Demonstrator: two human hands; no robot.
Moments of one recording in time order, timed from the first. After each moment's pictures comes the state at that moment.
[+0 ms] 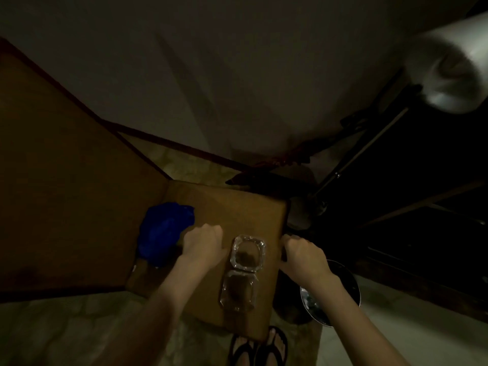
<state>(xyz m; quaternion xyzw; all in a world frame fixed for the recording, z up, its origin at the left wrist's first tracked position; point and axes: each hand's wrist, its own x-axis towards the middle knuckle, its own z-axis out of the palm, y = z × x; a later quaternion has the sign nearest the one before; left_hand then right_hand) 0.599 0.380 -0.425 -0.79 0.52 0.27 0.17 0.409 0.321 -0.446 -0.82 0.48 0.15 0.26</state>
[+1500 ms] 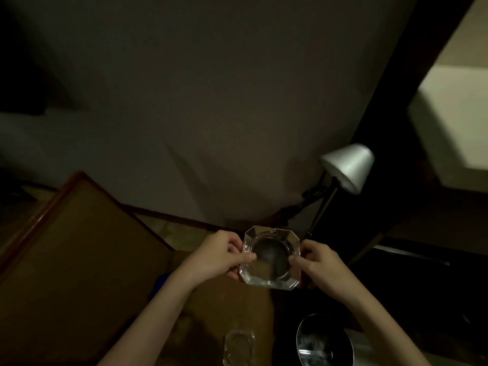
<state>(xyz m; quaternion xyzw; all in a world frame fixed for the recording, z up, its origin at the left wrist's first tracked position) 0.578 0.357 -0.189 -0.68 0.48 0.50 -0.23 0.364 0.310 -0.203 -0.65 0.54 -0.13 0.52</state>
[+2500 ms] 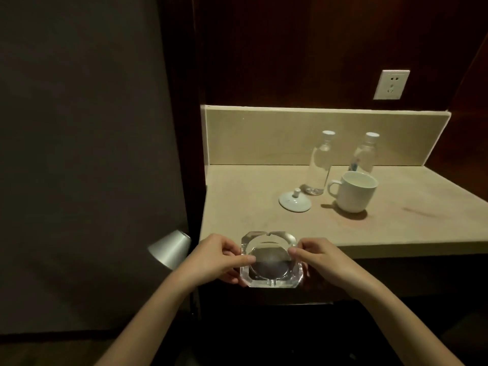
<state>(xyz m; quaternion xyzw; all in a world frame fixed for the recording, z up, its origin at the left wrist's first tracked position) 0.216 0.211 -0.036 -0.55 0.58 0.52 -0.29 -0.012 0.211 -0.026 -0.66 0.57 -0.24 0.43</state>
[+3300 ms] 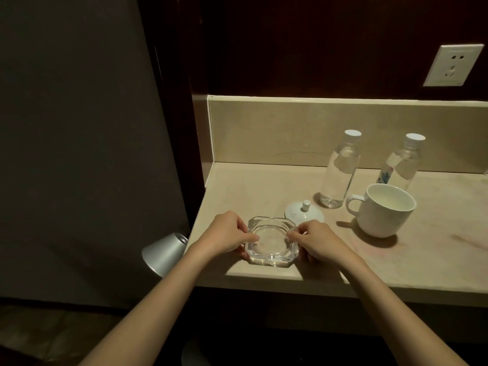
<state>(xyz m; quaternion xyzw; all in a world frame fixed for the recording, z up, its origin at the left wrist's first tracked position) 0.171 0.088 -0.044 -0.66 0.58 0.40 -0.23 -0.035 0.059 -0.060 -0.72 0.61 -0.15 0.28</state>
